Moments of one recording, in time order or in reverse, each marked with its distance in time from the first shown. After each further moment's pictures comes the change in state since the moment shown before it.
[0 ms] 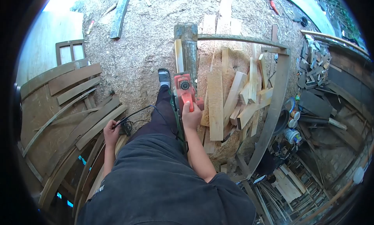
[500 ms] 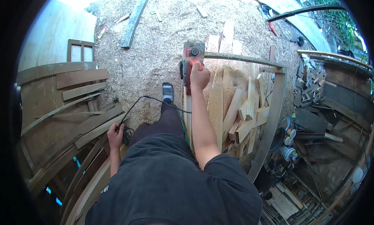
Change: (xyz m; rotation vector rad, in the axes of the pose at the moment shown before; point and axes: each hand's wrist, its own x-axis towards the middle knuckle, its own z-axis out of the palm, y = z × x) left_hand -0.027 0.004 -0.018 -0.045 0.176 -0.048; right_hand 0.173 -0.093 0.091 0.051 0.081 -0.047
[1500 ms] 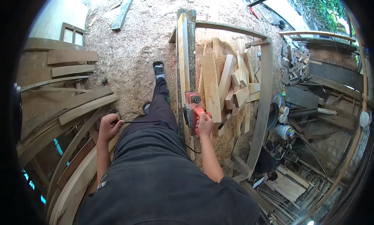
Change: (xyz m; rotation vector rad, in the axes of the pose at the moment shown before) left_hand -0.185 -0.095 -0.074 0.026 -0.383 0.508; right_hand -0.414 0.268 -0.268 0.284 -0.174 0.348
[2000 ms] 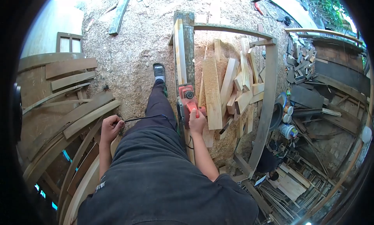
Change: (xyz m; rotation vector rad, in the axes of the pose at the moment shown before) left_hand 0.104 0.000 0.004 0.005 -0.052 -0.130; right_hand 0.079 -0.032 0.071 -0.155 0.049 -0.142
